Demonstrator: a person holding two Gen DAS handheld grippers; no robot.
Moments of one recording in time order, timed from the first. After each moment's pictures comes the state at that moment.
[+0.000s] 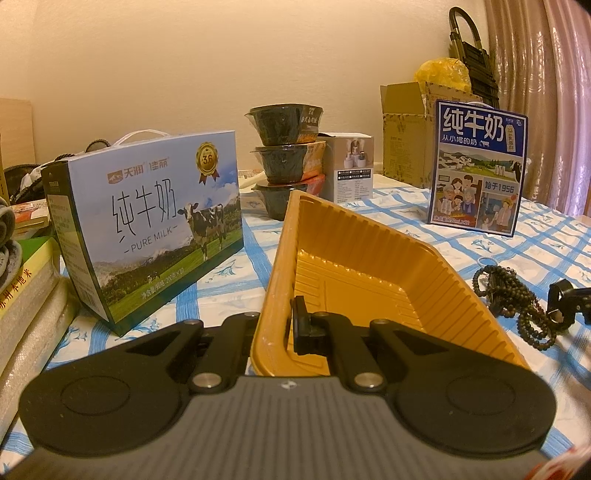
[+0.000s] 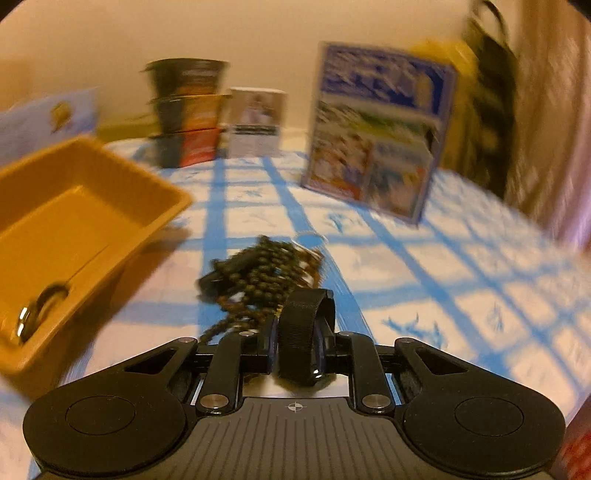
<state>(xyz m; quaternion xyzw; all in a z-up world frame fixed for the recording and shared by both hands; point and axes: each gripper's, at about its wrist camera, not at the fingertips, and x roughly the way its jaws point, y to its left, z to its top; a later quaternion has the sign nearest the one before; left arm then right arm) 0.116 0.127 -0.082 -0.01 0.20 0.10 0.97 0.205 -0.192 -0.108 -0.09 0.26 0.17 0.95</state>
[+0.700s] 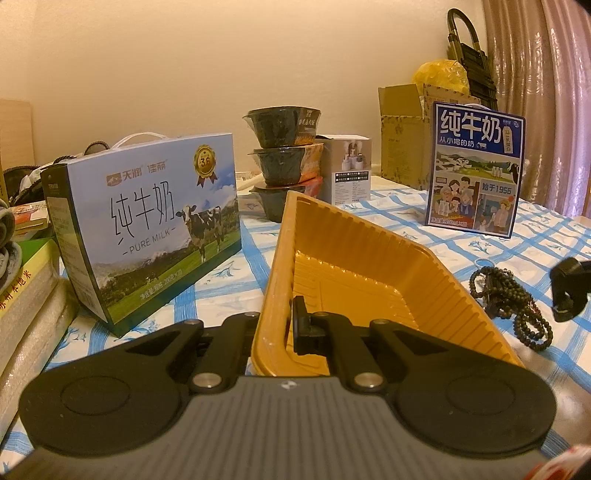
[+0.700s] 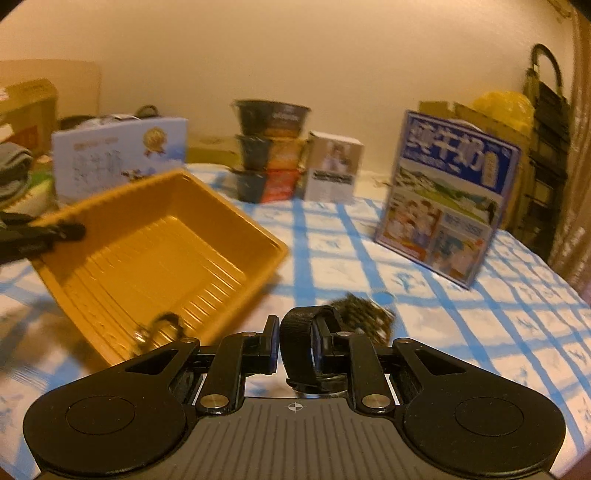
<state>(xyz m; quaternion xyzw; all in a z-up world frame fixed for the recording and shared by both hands) 0.113 0.123 -0.080 -0.01 0.20 0.10 0.98 0.158 -0.154 -0.059 -0.10 0.22 0.27 0.93</state>
